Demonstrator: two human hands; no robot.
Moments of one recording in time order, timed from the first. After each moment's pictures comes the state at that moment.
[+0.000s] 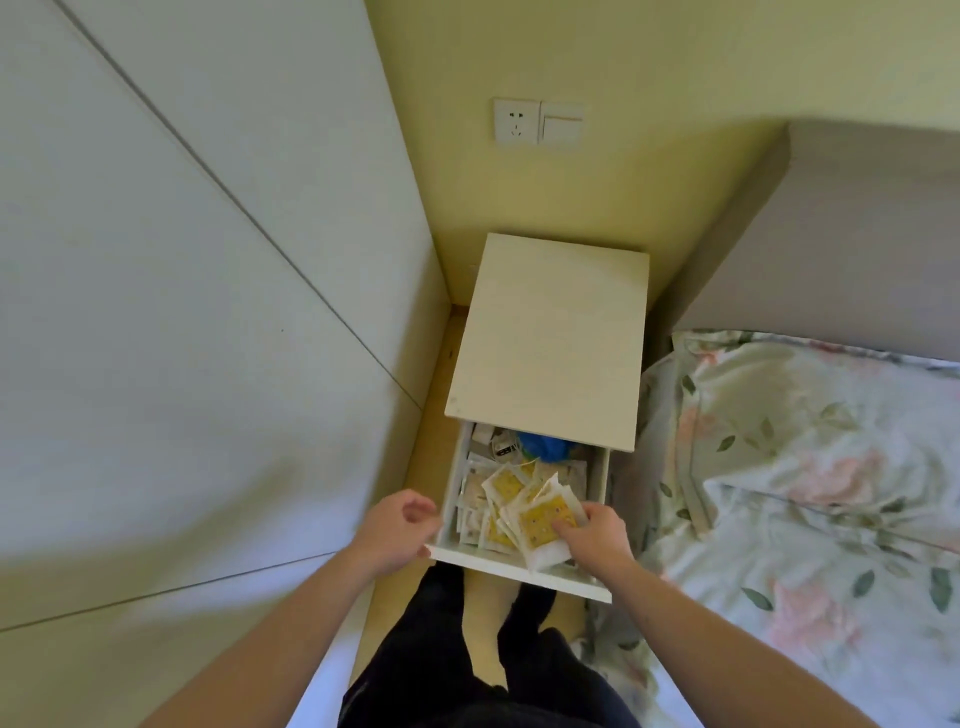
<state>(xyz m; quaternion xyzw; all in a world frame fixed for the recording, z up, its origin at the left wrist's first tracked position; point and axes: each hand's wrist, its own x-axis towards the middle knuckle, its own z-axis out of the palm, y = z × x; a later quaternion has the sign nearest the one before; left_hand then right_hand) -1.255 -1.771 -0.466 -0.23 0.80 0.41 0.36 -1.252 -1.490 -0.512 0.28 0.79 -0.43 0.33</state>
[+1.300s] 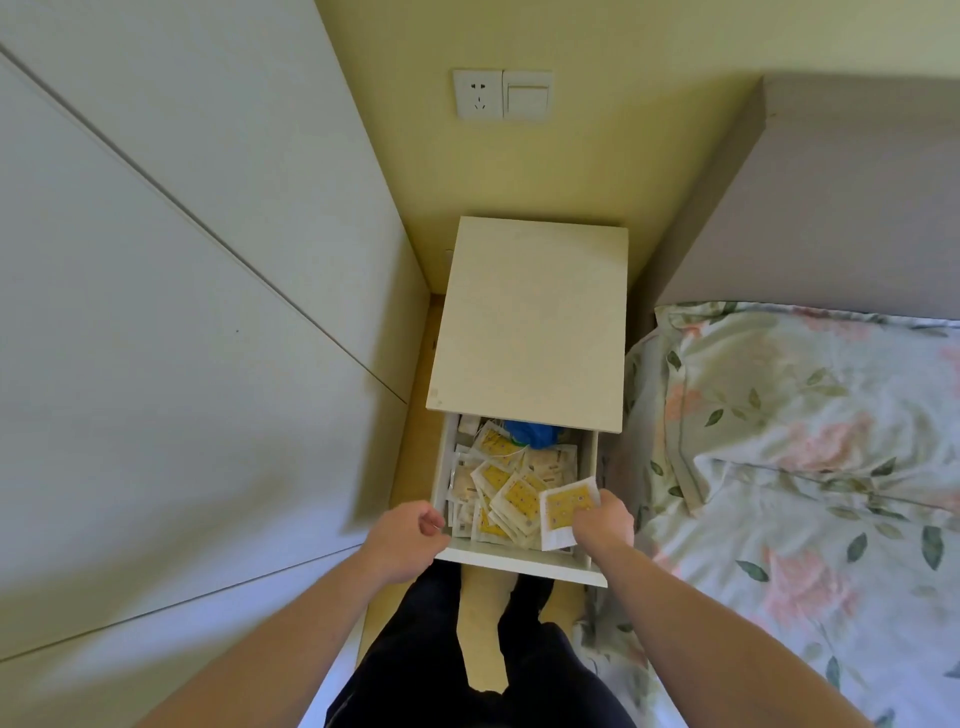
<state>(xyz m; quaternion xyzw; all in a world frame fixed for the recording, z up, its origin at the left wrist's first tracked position) -1.253 -1.745 -0.493 -0.12 0.85 0.29 0.42 -1.251 -1.471 -0.558 0.40 0.78 -0.37 0.30</state>
